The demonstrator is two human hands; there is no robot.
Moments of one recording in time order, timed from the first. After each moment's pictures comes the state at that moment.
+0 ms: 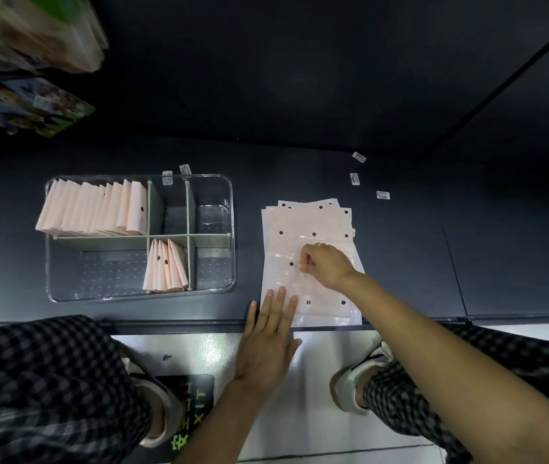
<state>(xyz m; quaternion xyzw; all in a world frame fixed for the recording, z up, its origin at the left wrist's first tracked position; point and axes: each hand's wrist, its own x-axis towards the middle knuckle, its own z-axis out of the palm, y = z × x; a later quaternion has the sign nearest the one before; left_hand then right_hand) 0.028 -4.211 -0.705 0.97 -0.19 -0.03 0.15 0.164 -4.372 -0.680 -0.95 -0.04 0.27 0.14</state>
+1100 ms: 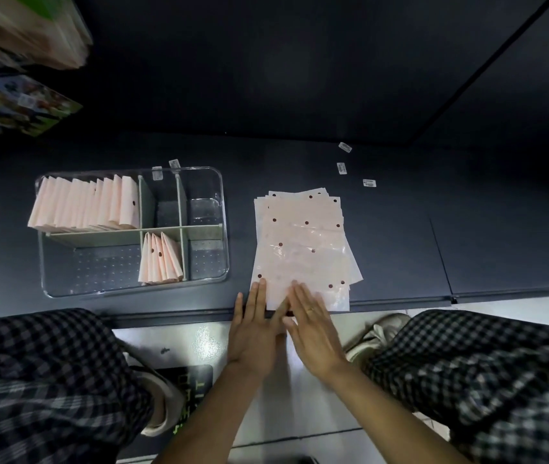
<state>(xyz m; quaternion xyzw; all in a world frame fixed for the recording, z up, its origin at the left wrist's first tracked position) 0.026 -4.204 -0.717 0.96 -0.19 -0.19 0.10 0.013 -4.344 -0.702 -0.97 -0.06 0.17 0.15</state>
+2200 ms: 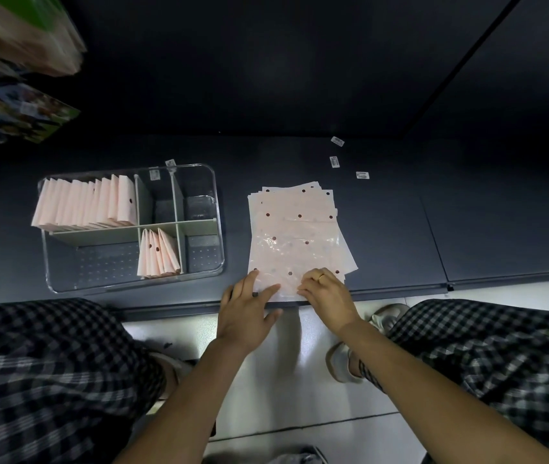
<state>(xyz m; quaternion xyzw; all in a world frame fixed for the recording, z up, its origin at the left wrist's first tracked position) 0.043 -4.189 -0.706 0.96 -0.16 -0.16 0.17 0.047 -4.382 -0.686 -0.98 -0.13 0.01 0.15</state>
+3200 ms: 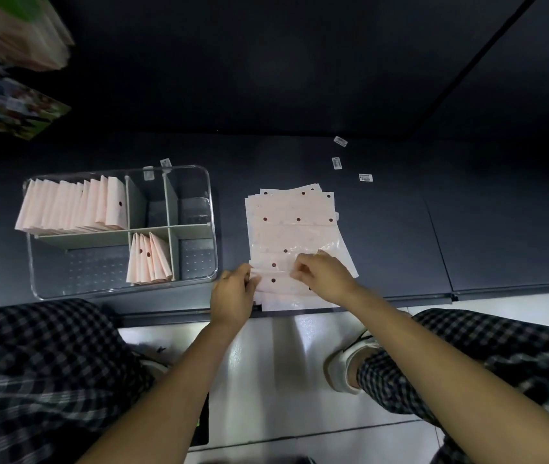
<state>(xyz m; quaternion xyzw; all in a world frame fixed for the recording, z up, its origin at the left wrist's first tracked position) 0.088 -4.198 -0.697 0.91 0.05 -0.18 0.37 0.111 -4.393 -0.676 -0.94 -0.05 0.26 0.21</state>
